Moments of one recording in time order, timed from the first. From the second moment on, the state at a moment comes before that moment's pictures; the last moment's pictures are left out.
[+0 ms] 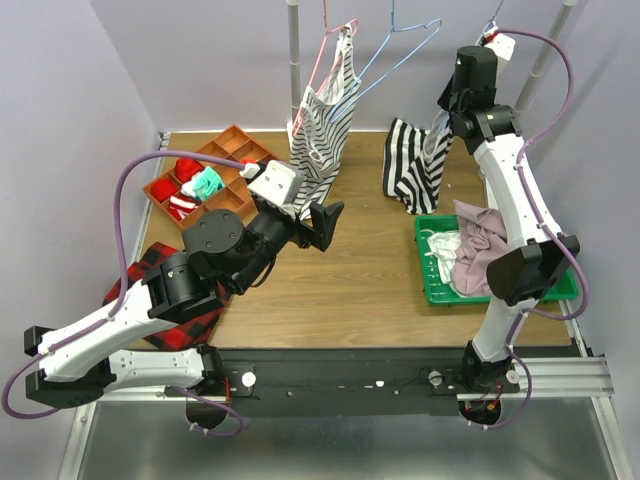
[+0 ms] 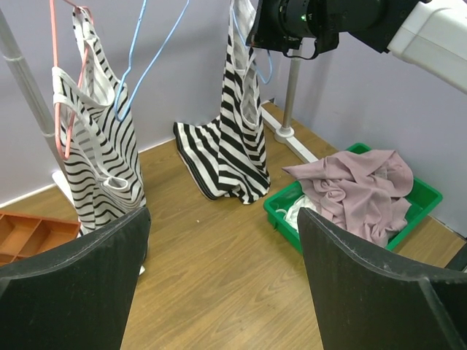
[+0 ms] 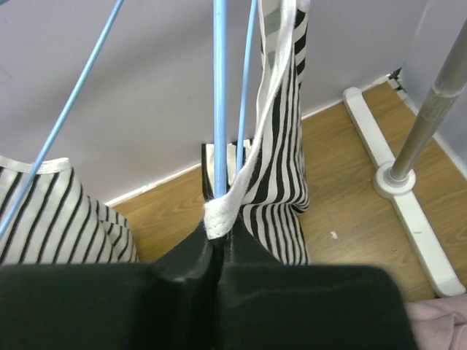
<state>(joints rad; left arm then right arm) -1.19 0.99 1.35 -0.27 -0.54 -0.03 0.23 1.86 2.11 -0.56 0.49 0.40</state>
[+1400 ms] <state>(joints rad) -1.18 0.96 0.94 -0.30 -0.54 -0.44 0.23 0.82 0.70 -0.38 -0.25 0.59</state>
